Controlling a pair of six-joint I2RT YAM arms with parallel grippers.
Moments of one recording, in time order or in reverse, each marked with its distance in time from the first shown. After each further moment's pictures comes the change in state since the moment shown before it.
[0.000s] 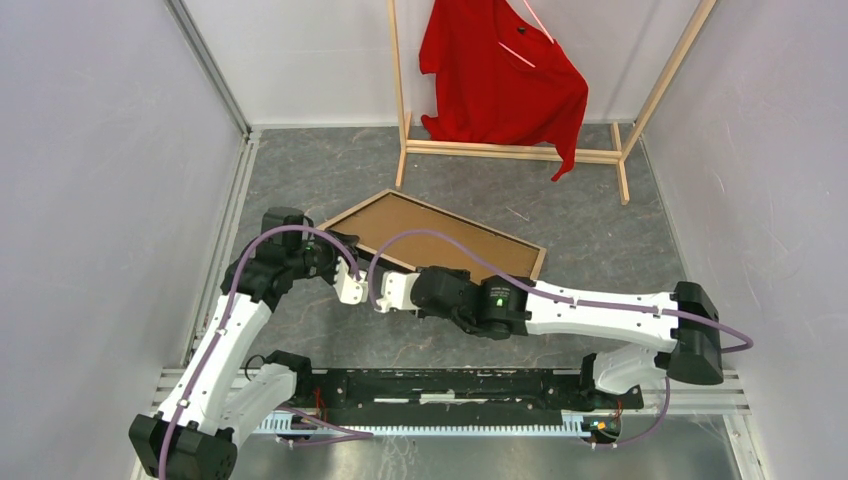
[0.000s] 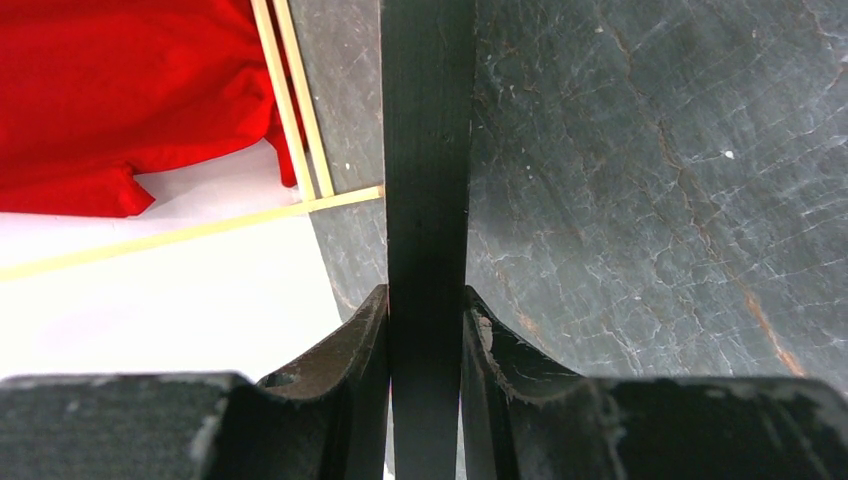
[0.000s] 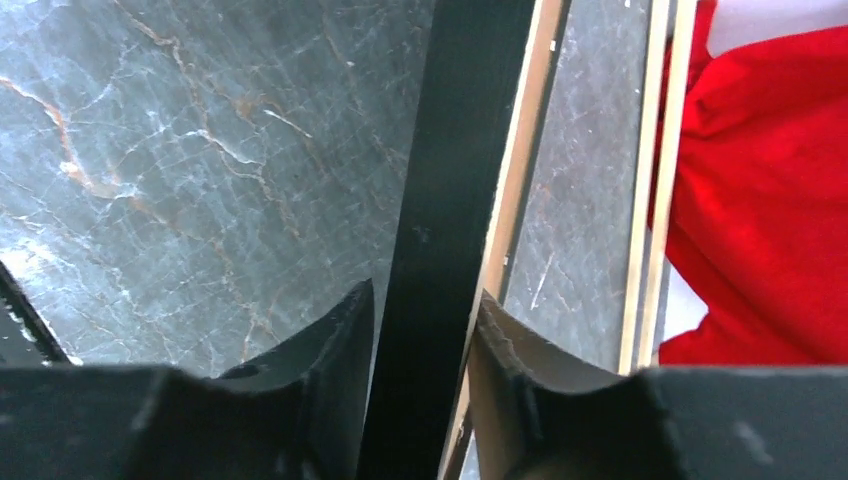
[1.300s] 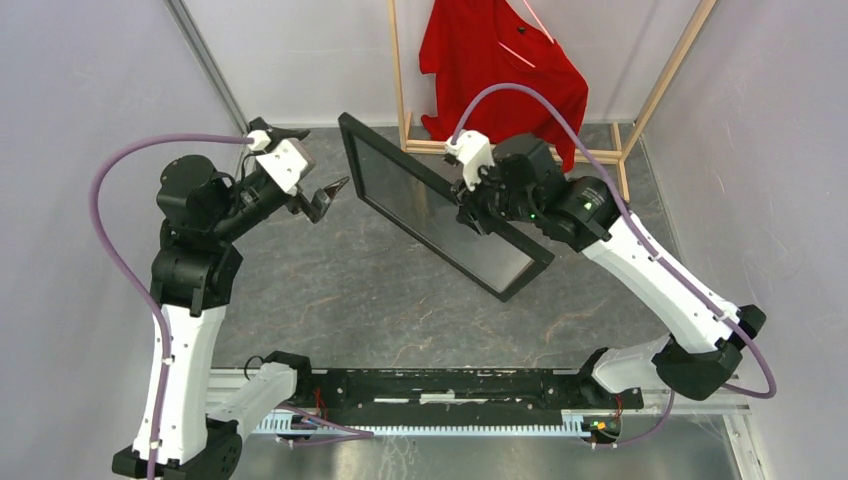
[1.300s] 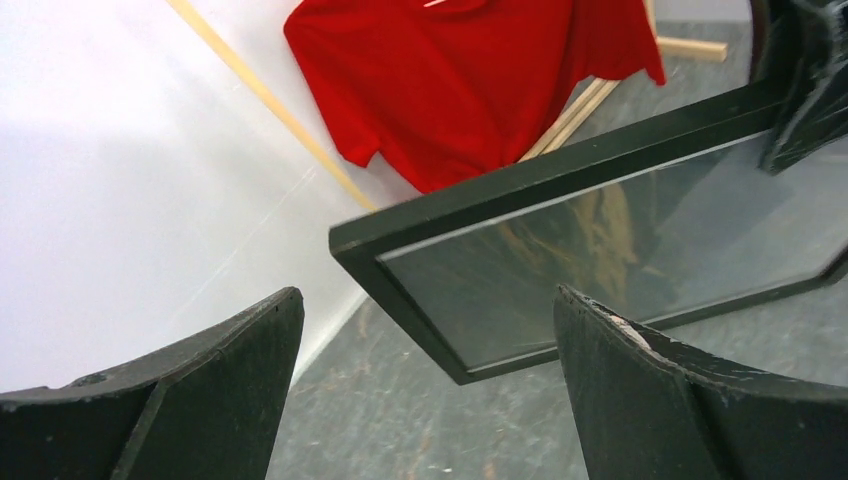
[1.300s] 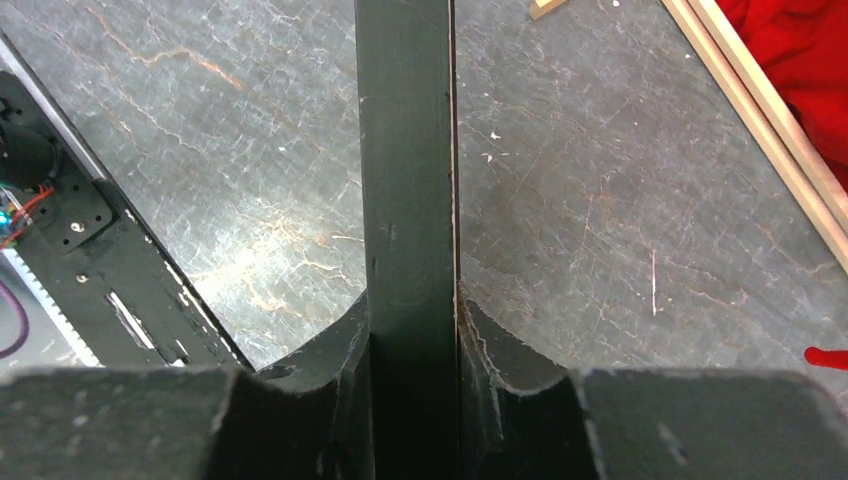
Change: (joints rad) left arm 0.043 0.056 0.607 0.188 -0.038 -1.173; right arm -0.485 -0.030 0.489 -0.264 -0.550 0.328
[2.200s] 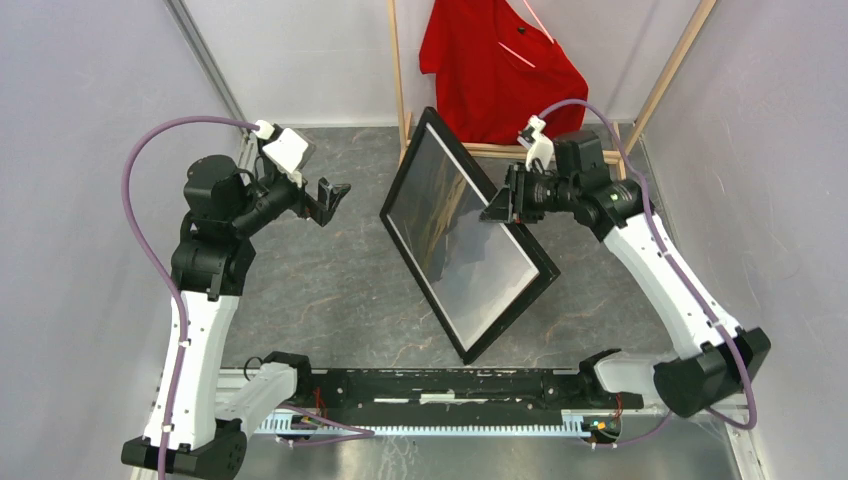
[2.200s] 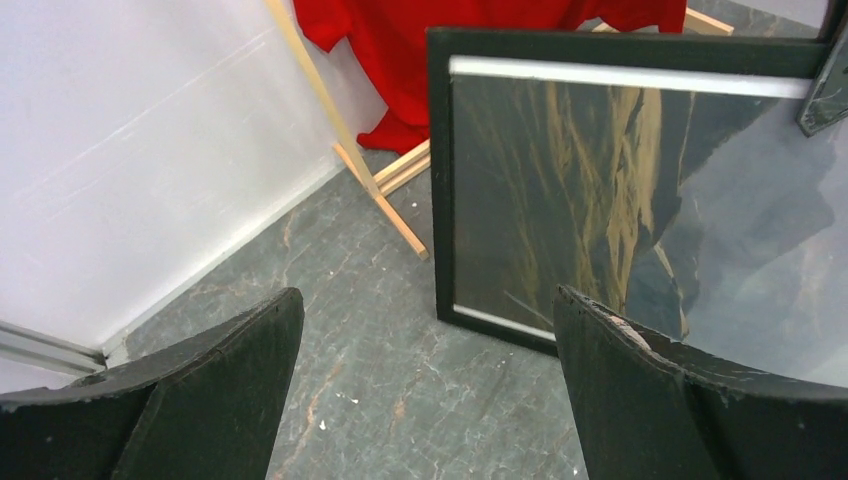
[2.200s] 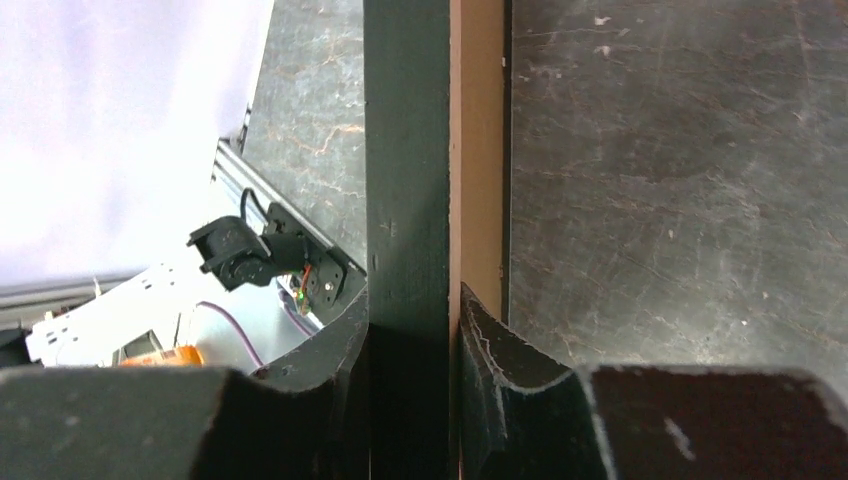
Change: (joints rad) left arm 0.049 0.004 -0.120 0.005 -0.067 -0.229; right arm -0.442 -0.064 -0.241 0.116 -0.504 0.532
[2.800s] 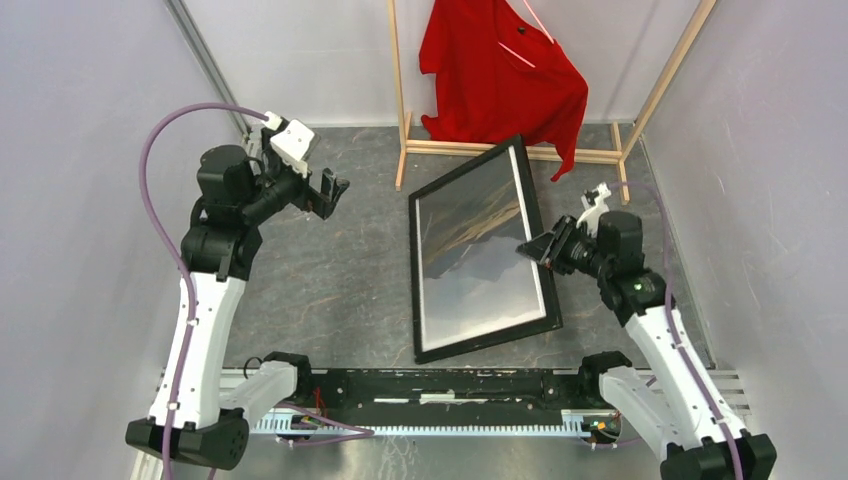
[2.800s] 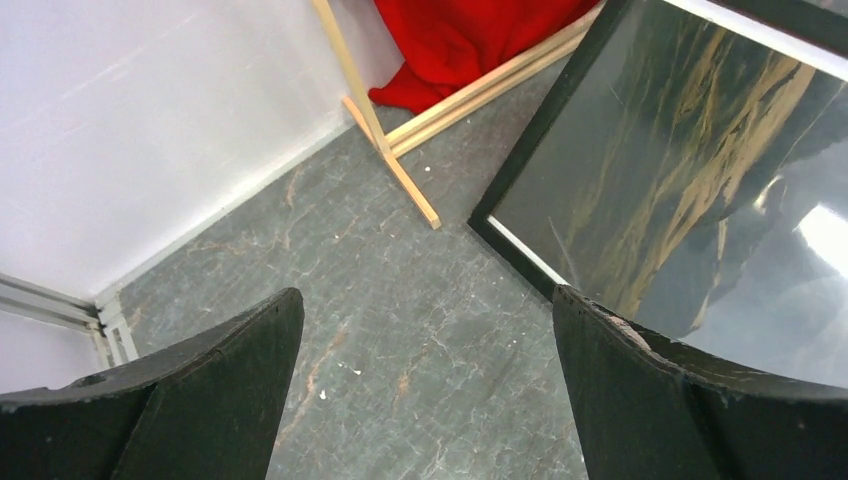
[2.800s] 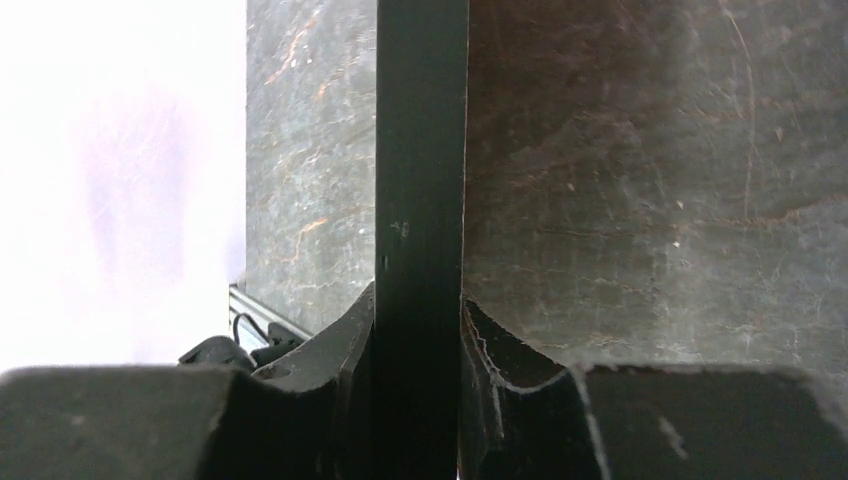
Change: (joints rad) left arm 0.019 0.051 -0.018 -0.006 -0.051 0.001; right arm -0.205 -0.490 -0.631 0.294 0.103 0.245
